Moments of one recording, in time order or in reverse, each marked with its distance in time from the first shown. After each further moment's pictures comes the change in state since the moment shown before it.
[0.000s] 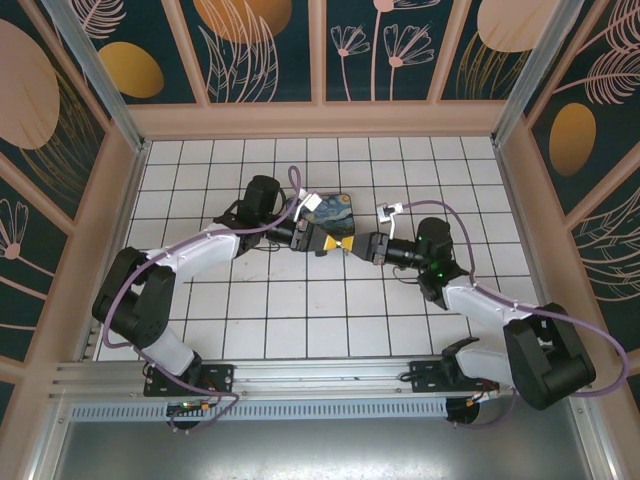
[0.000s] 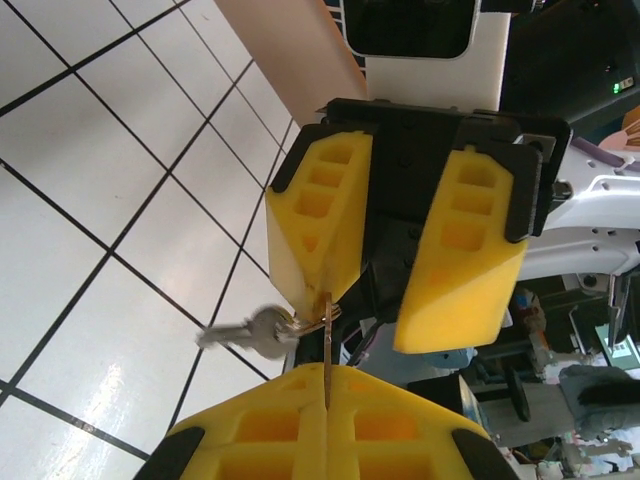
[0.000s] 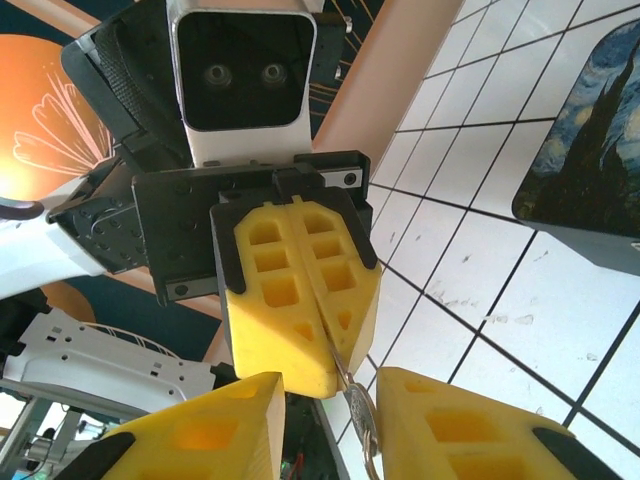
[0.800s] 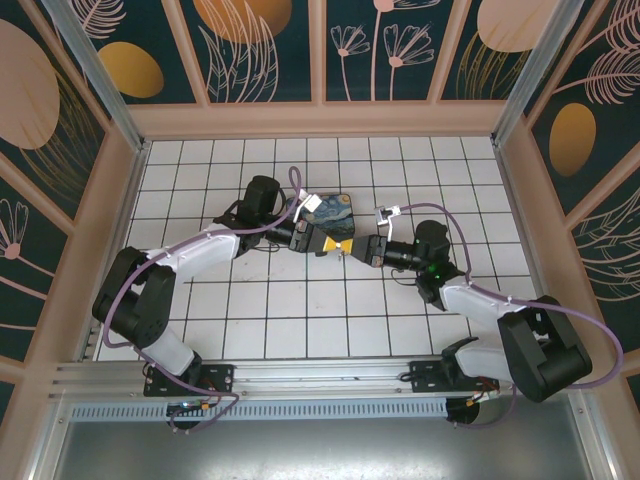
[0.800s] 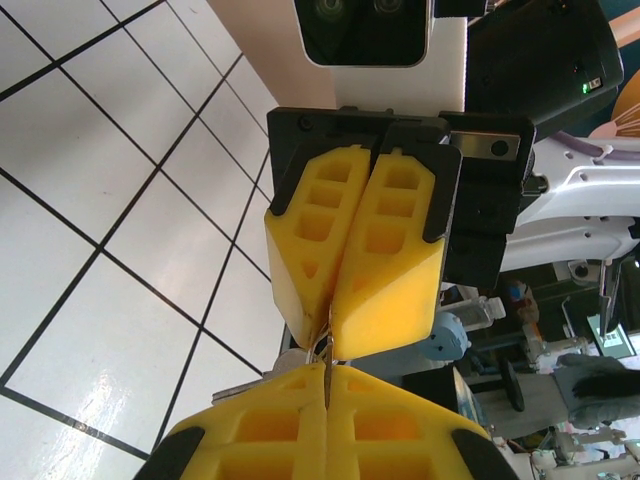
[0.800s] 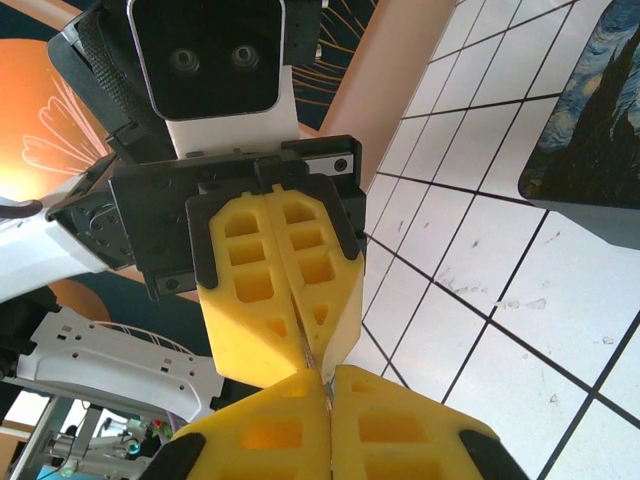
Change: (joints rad) left arm 0.000 0.000 -0.003 -0.001 0.021 0.011; right arm 0.010 0.037 -0.020 0.066 -0.010 0.050
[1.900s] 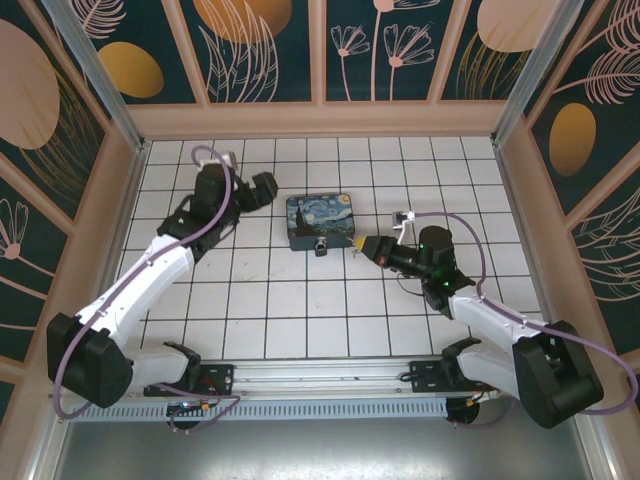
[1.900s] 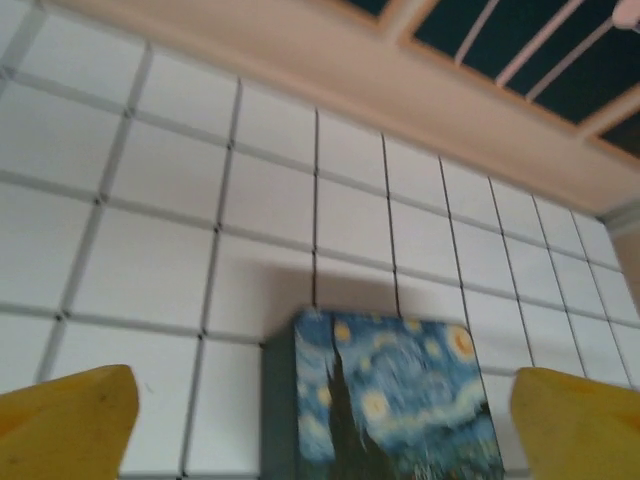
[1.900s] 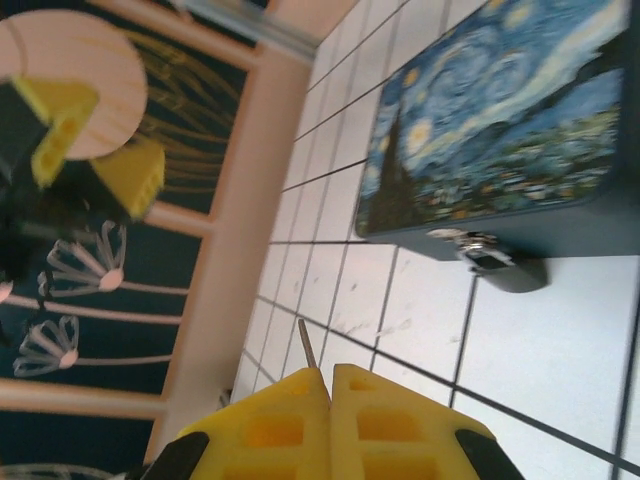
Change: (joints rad) left arm 0.085 -0.359 0.010 -0.342 -1.255 -0.197; right arm -0.022 -0.154 -0.037 -0.300 0.315 -0.007
